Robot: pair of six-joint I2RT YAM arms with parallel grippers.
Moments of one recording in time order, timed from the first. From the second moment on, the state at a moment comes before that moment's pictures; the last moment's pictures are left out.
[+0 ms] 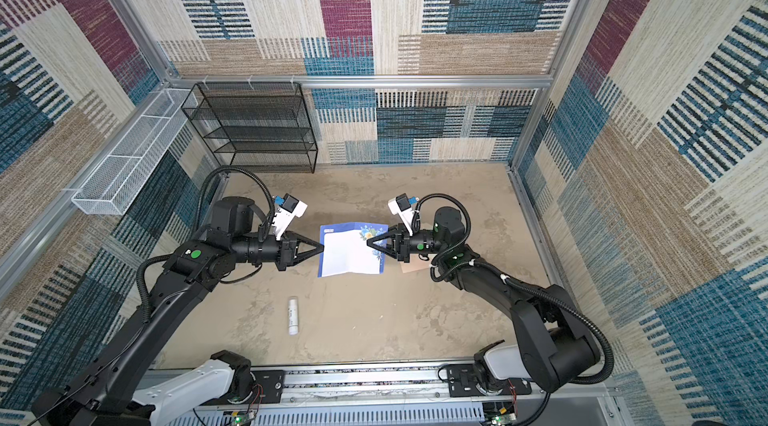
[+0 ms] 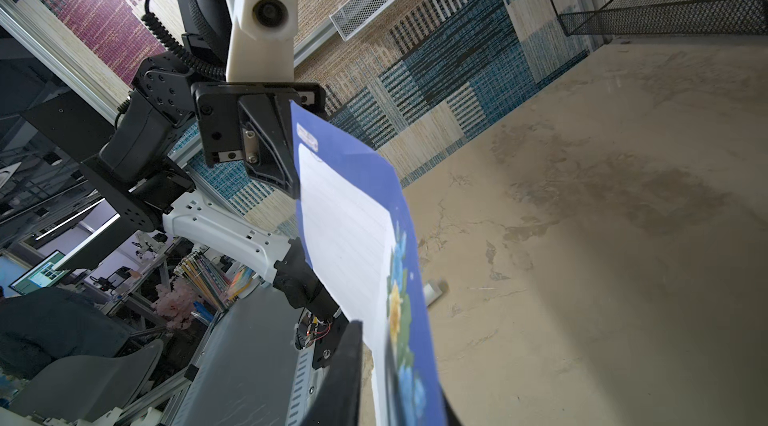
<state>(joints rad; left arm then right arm) -0.35 1.07 1.09 -0.71 0.82 -0.12 0.42 1.37 0.68 0.66 -1.10 0.58</state>
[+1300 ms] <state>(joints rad) -0.37 1.04 1.02 -0.53 0.78 -0.25 0.33 1.17 0.66 0.43 -0.82 0.48</state>
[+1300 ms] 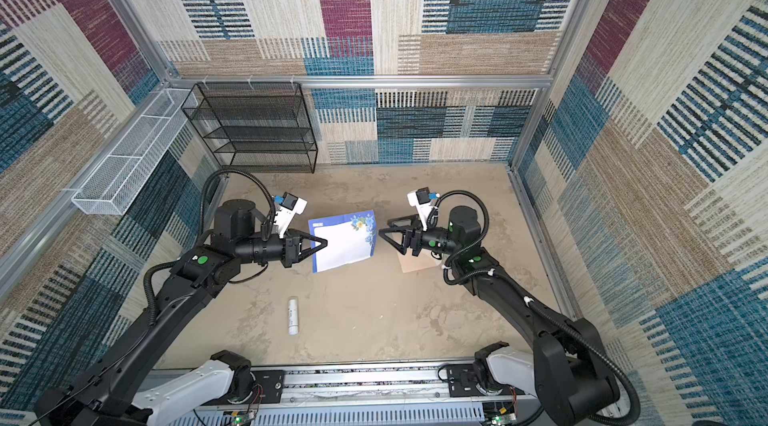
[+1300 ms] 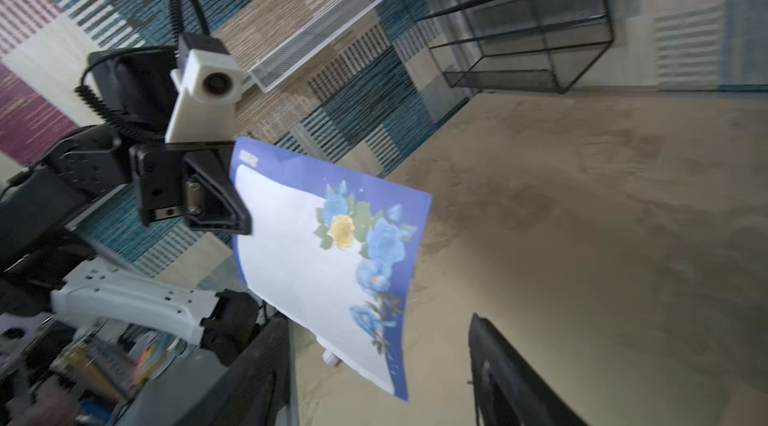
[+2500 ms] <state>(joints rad) -0.37 1.14 1.03 -0.60 0.70 -0.23 0.38 1.31 0.65 0.54 -1.04 0.51</state>
